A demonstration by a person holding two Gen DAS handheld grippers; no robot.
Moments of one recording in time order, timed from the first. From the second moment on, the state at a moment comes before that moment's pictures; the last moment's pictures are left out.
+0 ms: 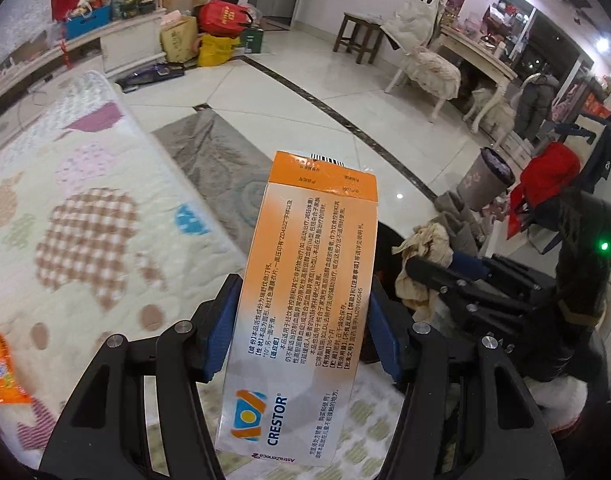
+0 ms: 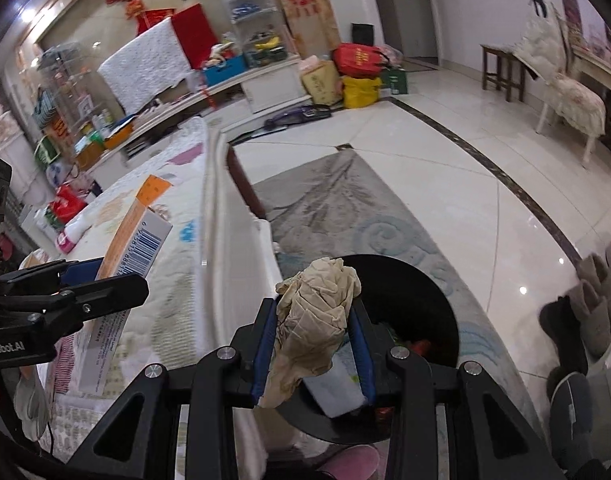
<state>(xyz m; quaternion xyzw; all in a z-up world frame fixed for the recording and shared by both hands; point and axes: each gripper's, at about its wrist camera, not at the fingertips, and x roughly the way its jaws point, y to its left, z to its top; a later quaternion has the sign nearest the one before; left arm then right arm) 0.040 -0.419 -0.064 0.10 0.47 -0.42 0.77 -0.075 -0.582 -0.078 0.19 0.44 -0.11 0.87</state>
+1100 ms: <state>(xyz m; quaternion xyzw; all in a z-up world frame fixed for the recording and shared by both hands) 0.053 -0.398 -0.063 0.05 0.47 -0.41 0.78 -0.068 -0.582 -0.094 0.21 0.45 -0.13 0.86</state>
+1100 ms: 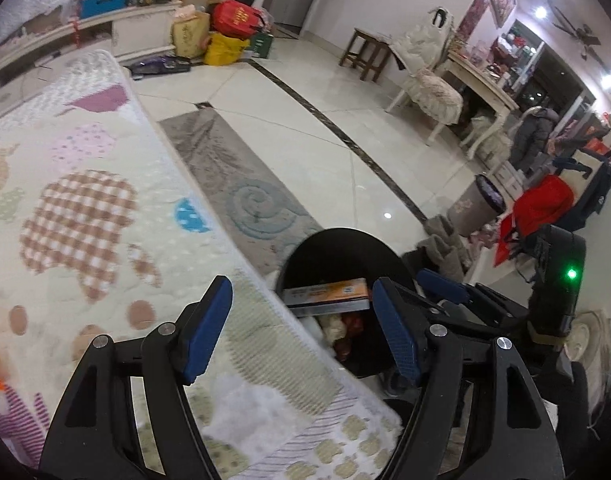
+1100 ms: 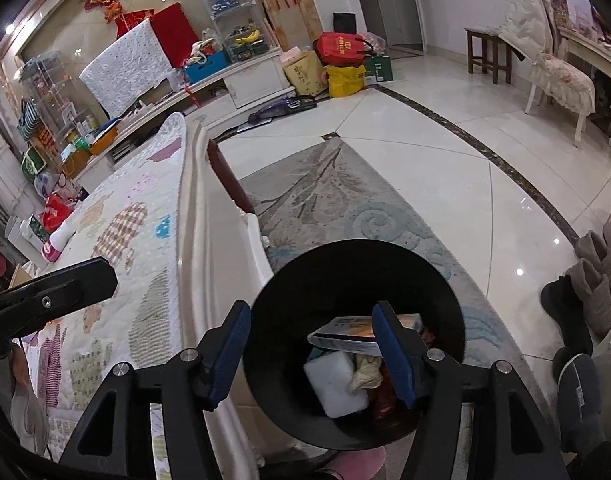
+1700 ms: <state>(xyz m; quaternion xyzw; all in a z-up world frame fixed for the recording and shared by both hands) 0.076 -0.285 -0.041 0.05 0.45 -0.29 0.84 -0.017 -0.488 -0.065 0.17 0.44 -0.04 0.88</state>
